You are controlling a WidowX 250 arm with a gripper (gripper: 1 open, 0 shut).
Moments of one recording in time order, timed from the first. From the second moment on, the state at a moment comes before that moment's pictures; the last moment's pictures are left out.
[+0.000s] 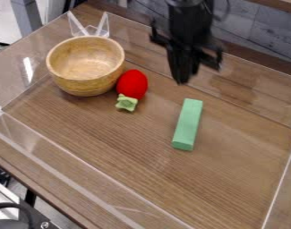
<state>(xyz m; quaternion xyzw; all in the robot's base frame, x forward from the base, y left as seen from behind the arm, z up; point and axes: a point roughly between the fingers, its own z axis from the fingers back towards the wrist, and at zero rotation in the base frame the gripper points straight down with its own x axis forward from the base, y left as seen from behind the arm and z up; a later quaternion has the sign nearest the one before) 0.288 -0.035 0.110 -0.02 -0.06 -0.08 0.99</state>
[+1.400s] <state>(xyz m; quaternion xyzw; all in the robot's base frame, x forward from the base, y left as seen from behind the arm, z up) 0.261 -0.026 0.042 -0.05 -0.07 -0.02 1.00</state>
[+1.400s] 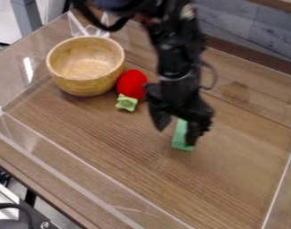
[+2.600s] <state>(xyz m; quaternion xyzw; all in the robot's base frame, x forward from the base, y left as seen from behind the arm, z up) 0.268 -0.019 0.032 -0.06 -0.04 0.07 0.99</state>
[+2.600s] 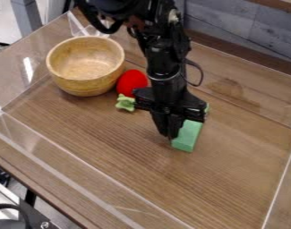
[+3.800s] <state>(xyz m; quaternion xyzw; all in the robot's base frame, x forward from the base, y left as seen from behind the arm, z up) 0.265 -0.026 0.039 -0.06 -0.05 0.04 1.00</state>
